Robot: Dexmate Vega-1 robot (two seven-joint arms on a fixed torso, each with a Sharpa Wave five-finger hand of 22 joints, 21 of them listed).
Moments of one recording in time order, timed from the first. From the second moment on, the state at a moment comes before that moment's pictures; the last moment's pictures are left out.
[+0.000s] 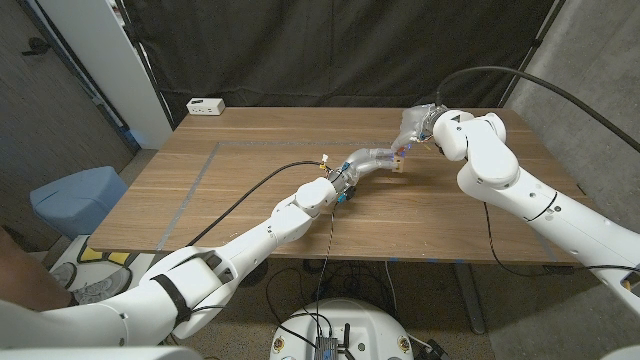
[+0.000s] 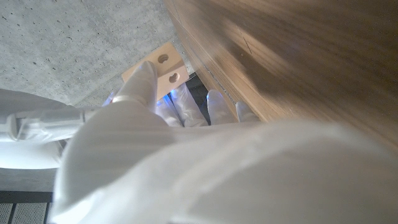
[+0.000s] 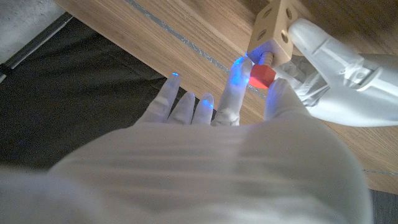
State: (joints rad) left arm 0.55 0.16 0.79 -0.99 -0.23 -0.34 -0.08; left_hand 0.93 0.08 0.38 -0.17 0.24 0.83 -0.21 0.20 0.19 0.82 -0.21 0.20 0.41 0.37 -0.05 0.20 0.18 0.07 0.12 0.20 0.18; right arm -0.64 -0.82 -0.66 -2.15 -1.05 -0.64 0.78; right_hand 0.74 -0.04 0.31 -0.09 0.19 1.10 -0.07 0.49 0.24 0.46 -0.12 0.21 0.20 0.36 -0.04 0.22 0.19 0.57 0.03 0.19 0.16
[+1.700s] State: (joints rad) left arm 0.54 0.15 0.78 -0.96 -0.24 -0.35 -0.09; left_hand 0.93 0.08 0.39 -0.18 0.25 0.82 -0.21 0.20 0.19 0.82 -0.21 0.20 0.41 0.37 -0.04 0.20 0.18 0.07 0.12 0.20 0.18; right arm -0.65 -0.80 -0.67 -2.13 -1.11 -0.66 0.76; right_hand 0.58 -0.10 0.21 -0.06 0.23 1.11 -0.04 0.49 0.22 0.49 -0.06 0.19 0.20 0.38 -0.04 0.21 0.19 0.57 0.01 0.19 0.16
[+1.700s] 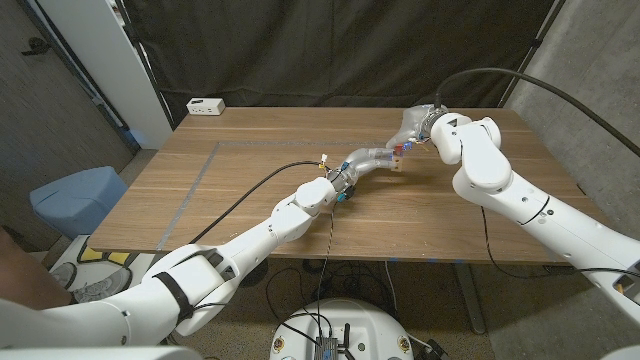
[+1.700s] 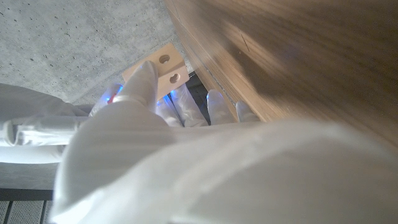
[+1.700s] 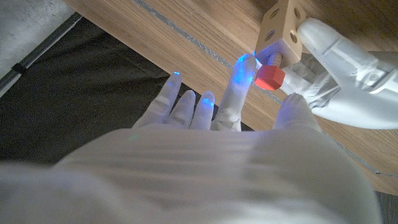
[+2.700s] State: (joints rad) left arm 0.54 0.15 0.78 -0.96 -0.24 -0.36 -0.10; left_hand 0.93 0.09 0.39 -0.18 0.26 0.82 -0.21 0.20 0.19 0.81 -0.21 0.20 0.41 0.37 -0.04 0.20 0.18 0.07 0.12 0.20 0.18; right arm -0.61 -0.83 -0.65 -2.15 -1.08 -0.64 0.92; right_hand 0.67 -0.09 0.23 -0.14 0.25 0.77 -0.04 0.42 0.28 0.30 0.00 0.18 0.20 0.26 0.02 0.18 0.19 0.48 0.07 0.18 0.16
